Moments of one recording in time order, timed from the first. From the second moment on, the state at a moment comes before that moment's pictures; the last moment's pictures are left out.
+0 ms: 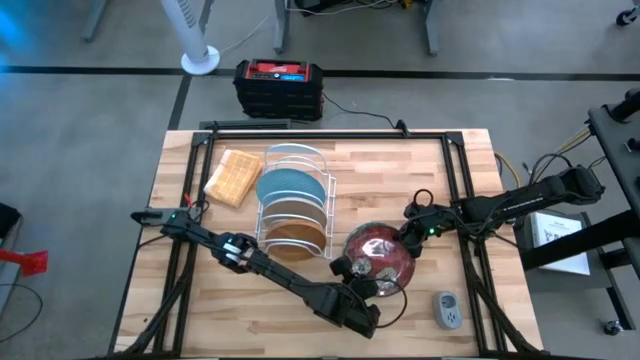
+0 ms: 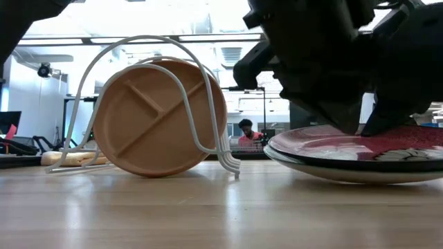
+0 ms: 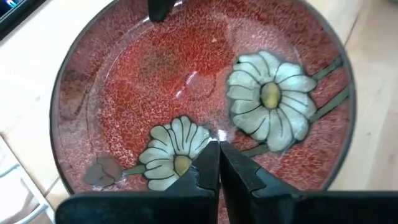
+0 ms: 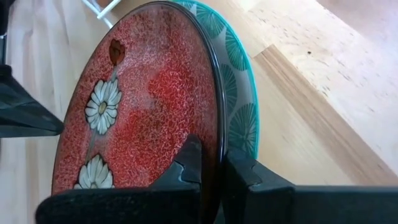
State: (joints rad) left arm -0.46 2.63 2.35 -0.86 -0.83 -0.72; right arm 0.15 0.89 0.22 -0.14 0.04 0.73
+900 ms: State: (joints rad) left arm -0.47 2.56 2.36 -0.80 -0.82 -0.65; right arm 0.15 0.88 0.19 -0.12 0.09 0.72
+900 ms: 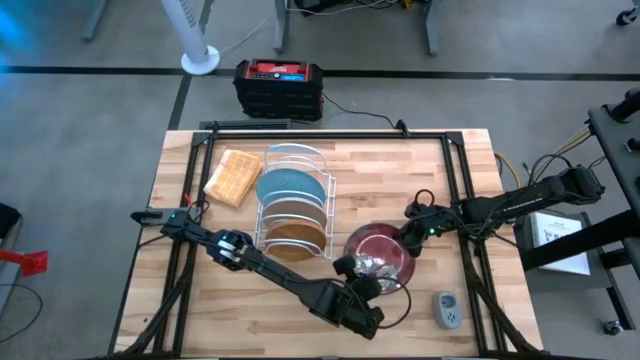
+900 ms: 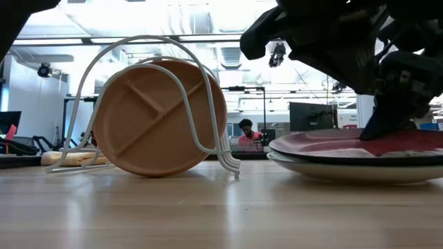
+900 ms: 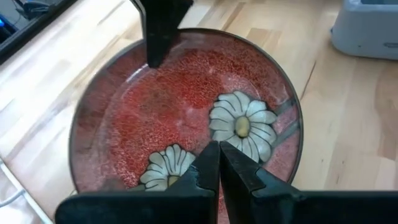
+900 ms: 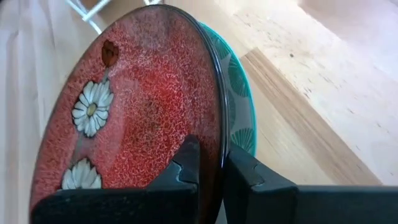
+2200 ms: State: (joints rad) left arm -0.46 2.47 2.36 -0.82 -0.80 -0.74; right arm 0.16 0.61 0.25 -0.36 0.08 0.70
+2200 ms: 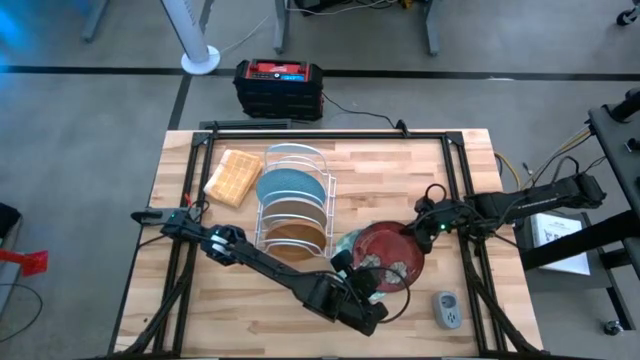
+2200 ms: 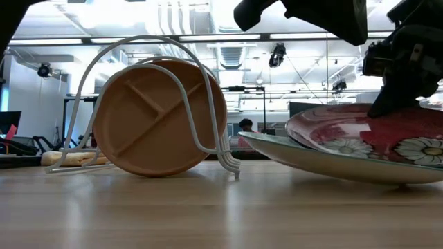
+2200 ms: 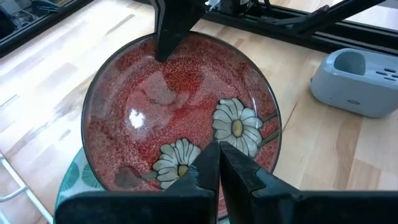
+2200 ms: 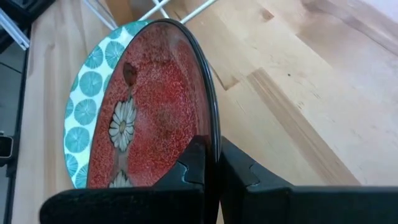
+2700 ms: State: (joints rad) left arm -0.46 2.47 2.36 -0.81 -0.89 -0.75; right arm 0.16 0.53 0.25 -0.36 0.07 0.69
